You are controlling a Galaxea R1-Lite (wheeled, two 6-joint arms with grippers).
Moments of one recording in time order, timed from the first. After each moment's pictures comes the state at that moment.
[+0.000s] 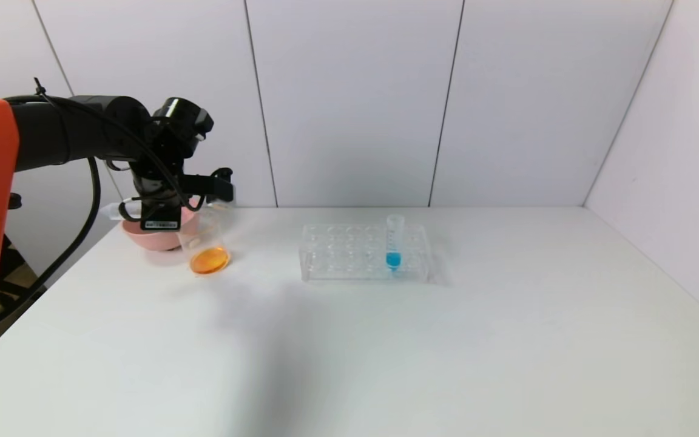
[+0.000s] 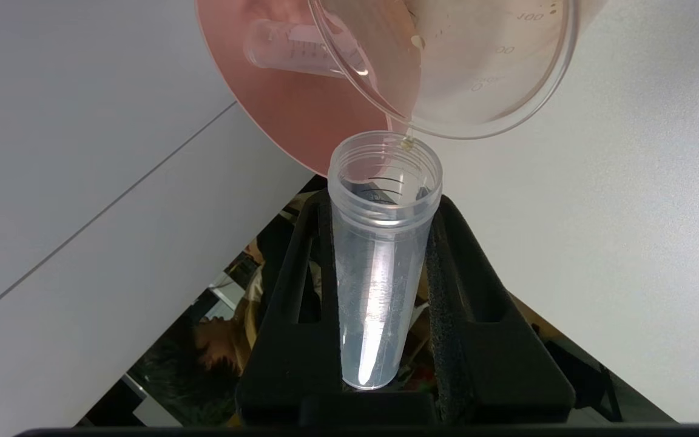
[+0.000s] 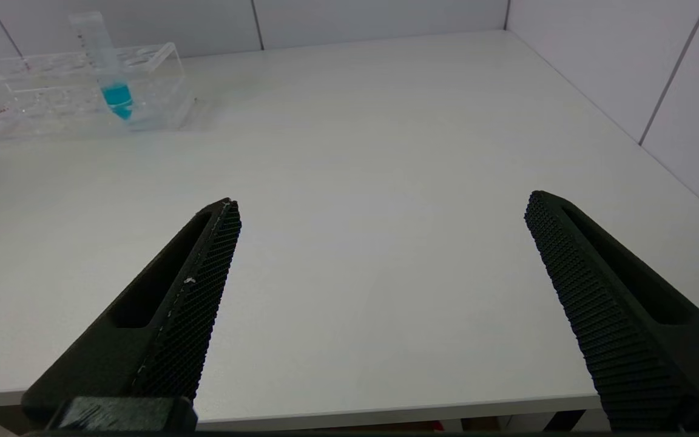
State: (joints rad) left arm -0.17 2.14 -1.98 0.77 0.55 1.24; right arm 0.00 0.00 0.00 0.00 -0.04 0.09
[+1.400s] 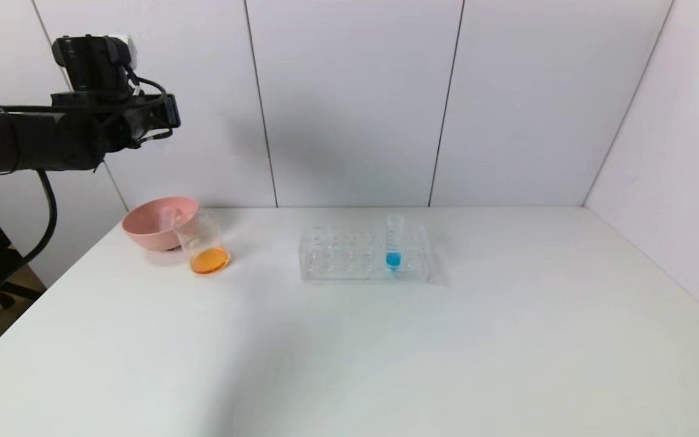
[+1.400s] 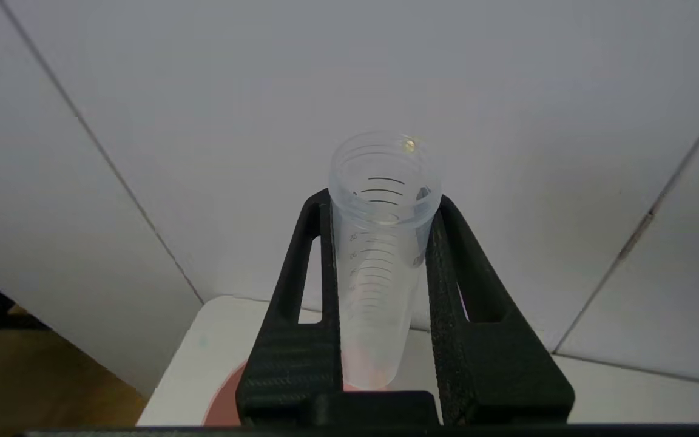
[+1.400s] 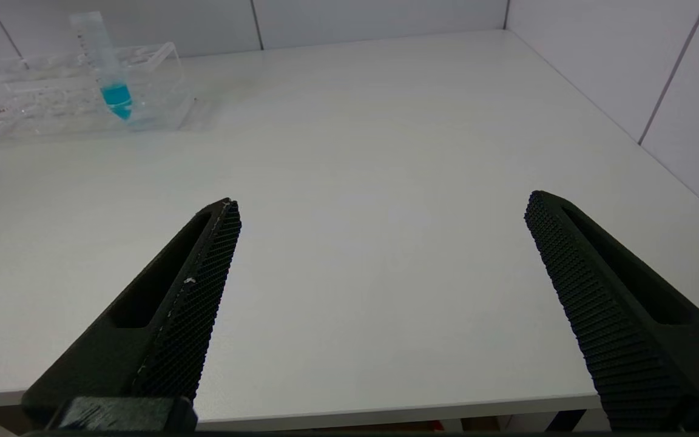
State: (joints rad) left arm -0.03 2.07 -1.79 -0.29 0.28 -0.01; right arm 0.00 0.00 0.00 0.00 -0.04 0.09
